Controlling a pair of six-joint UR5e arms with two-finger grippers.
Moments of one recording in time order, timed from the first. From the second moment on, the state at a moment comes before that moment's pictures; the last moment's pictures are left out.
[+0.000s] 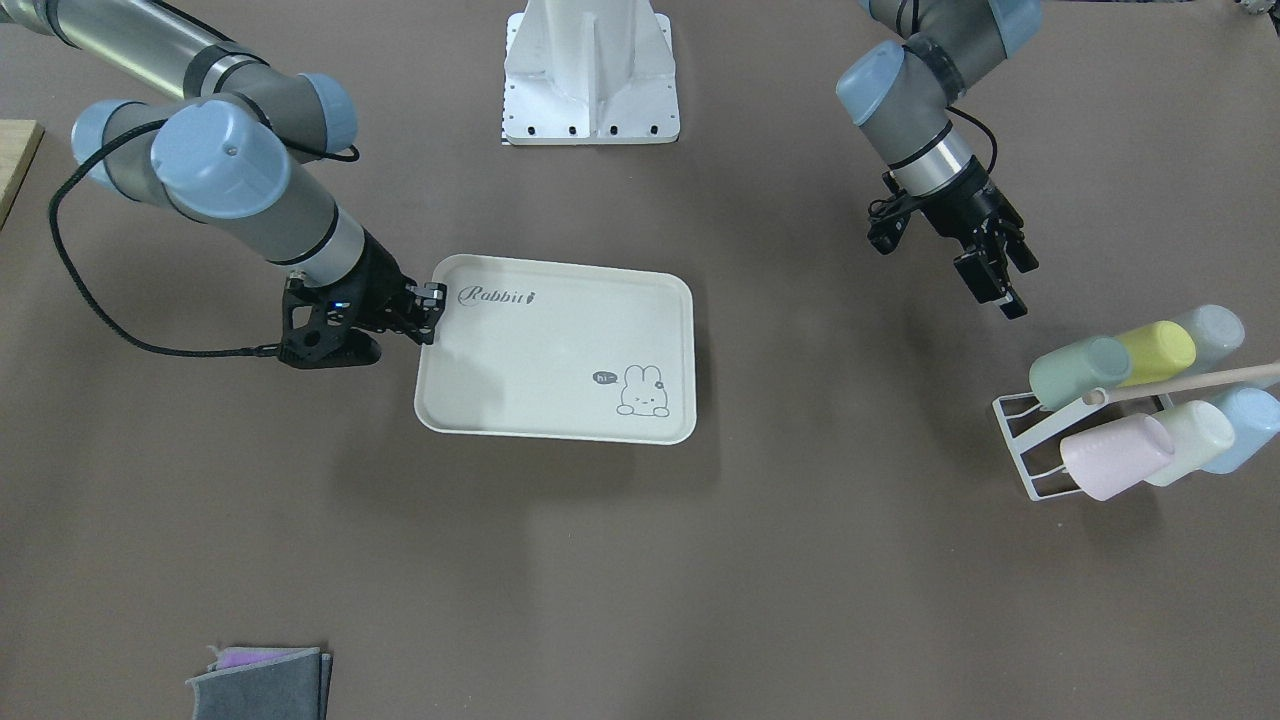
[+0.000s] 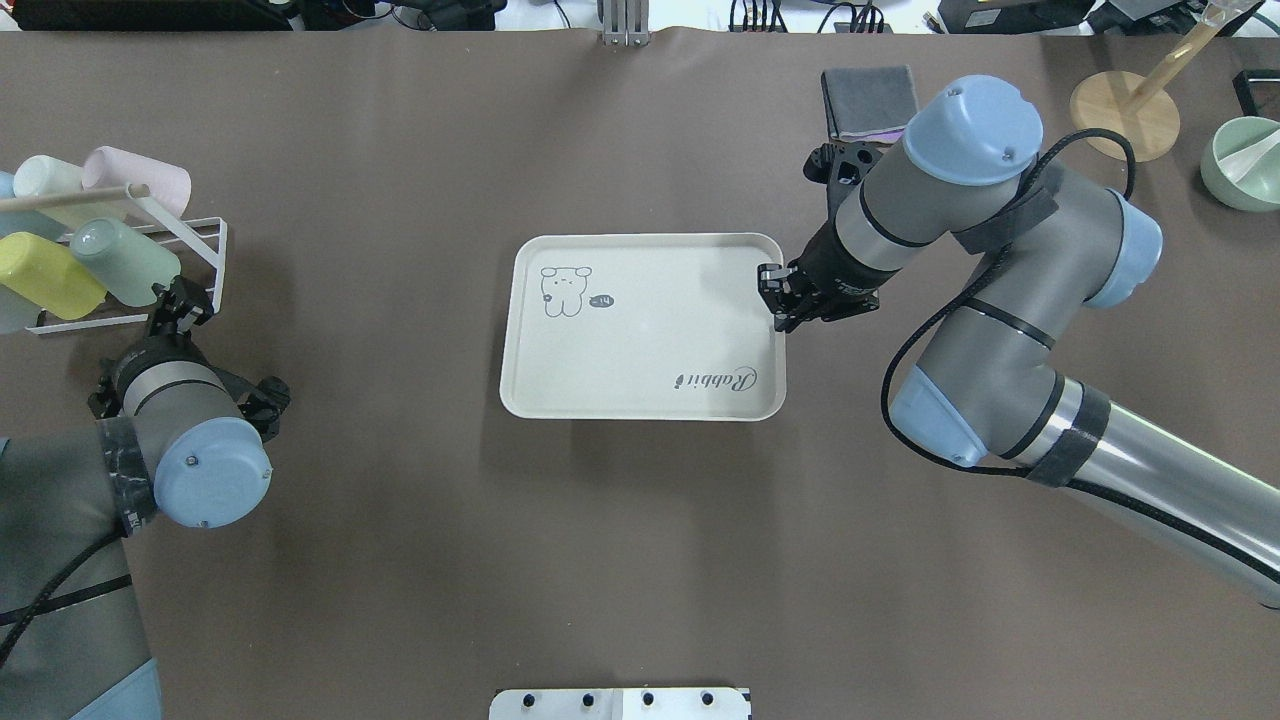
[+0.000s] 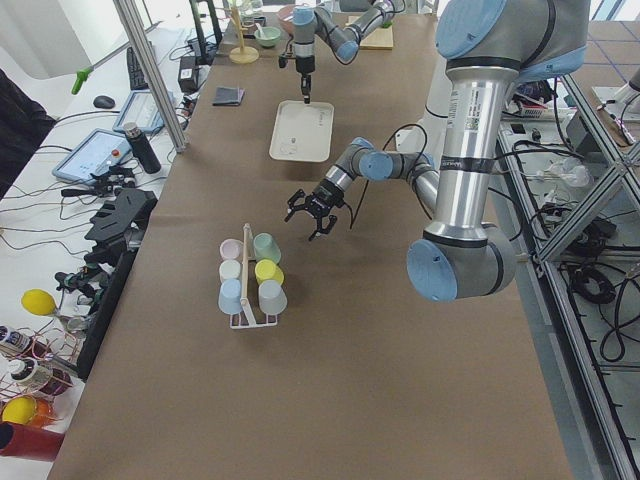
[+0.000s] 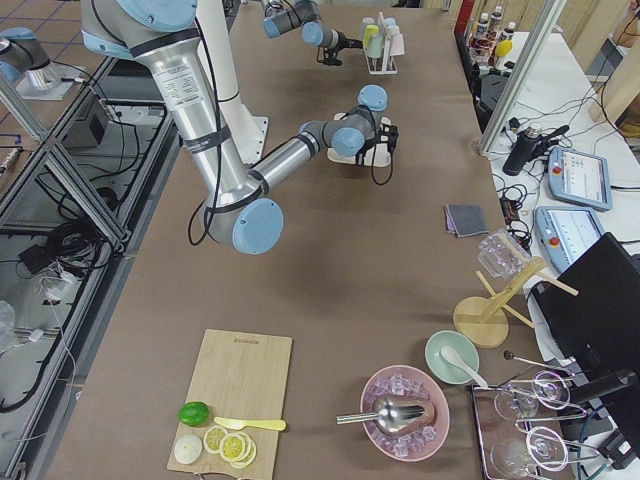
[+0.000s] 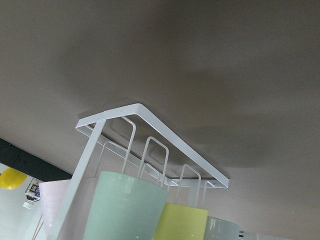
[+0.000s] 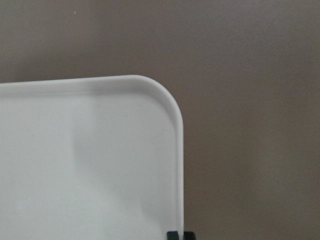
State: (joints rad) left arm -0.43 -1.69 -2.01 -1.19 -0.89 0.67; right arm 0.72 -1.05 1.68 -1.33 2.16 1.17
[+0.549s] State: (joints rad) left arm -0.43 -1.67 -1.94 -1.20 -0.80 0.68; right arm 0.61 -0.98 1.64 -1.32 2.02 1.10
